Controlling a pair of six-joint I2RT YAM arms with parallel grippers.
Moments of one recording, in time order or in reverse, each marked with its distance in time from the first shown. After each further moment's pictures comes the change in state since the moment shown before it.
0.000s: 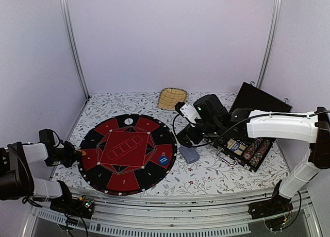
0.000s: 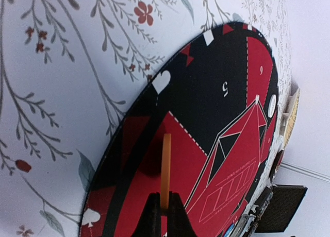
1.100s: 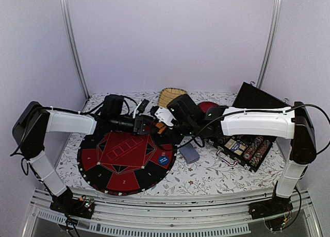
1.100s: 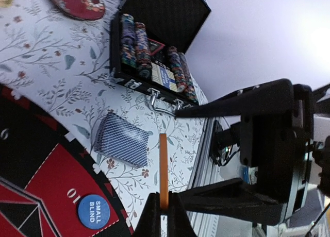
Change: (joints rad) left arm -1.026 0.578 0.625 0.497 0.333 0.163; right arm 0.089 0.249 0.280 -0.055 0.065 -0.146
